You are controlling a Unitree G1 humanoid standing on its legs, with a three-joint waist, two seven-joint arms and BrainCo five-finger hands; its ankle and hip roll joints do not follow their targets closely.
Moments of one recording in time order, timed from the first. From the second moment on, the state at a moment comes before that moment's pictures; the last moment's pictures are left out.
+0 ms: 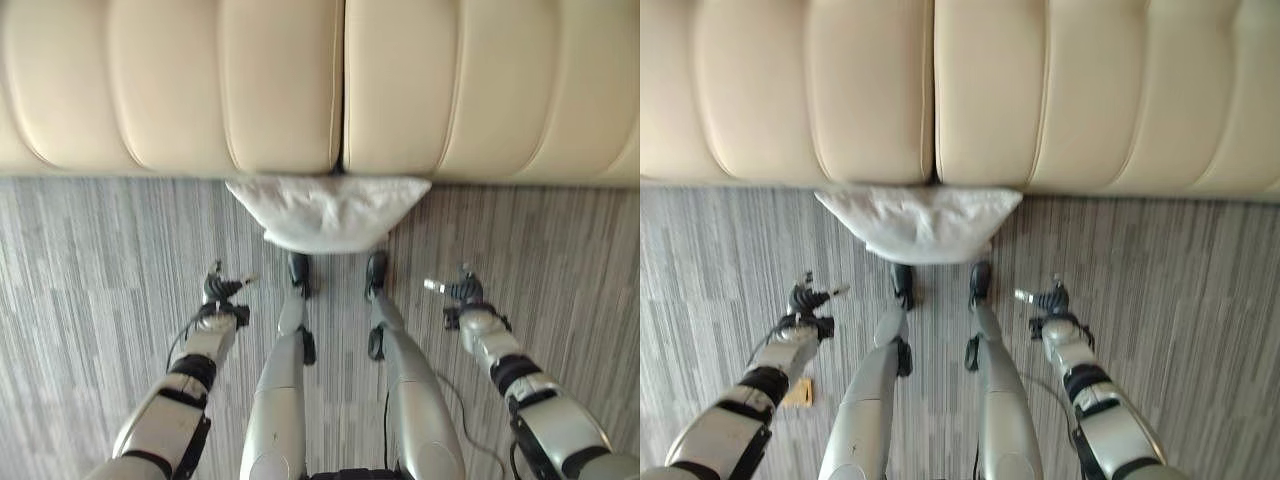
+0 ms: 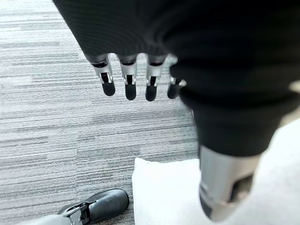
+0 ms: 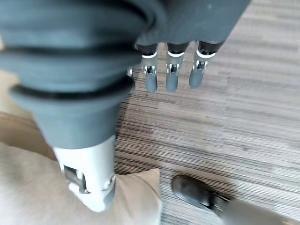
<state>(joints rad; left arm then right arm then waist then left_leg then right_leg) -0.69 0.45 -0.24 1.00 -0.36 -0.05 0.38 -0.75 -0.36 0.26 0.97 0.33 -0.01 -0.37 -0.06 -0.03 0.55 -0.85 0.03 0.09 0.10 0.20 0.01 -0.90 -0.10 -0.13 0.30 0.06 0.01</state>
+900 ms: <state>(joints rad) -1.26 0.55 -0.43 0.82 -0.55 -0.16 0.49 -1.26 -0.44 0.39 0.75 0.41 -0.15 -0.51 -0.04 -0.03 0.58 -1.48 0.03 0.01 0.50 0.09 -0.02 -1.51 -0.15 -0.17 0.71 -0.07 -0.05</state>
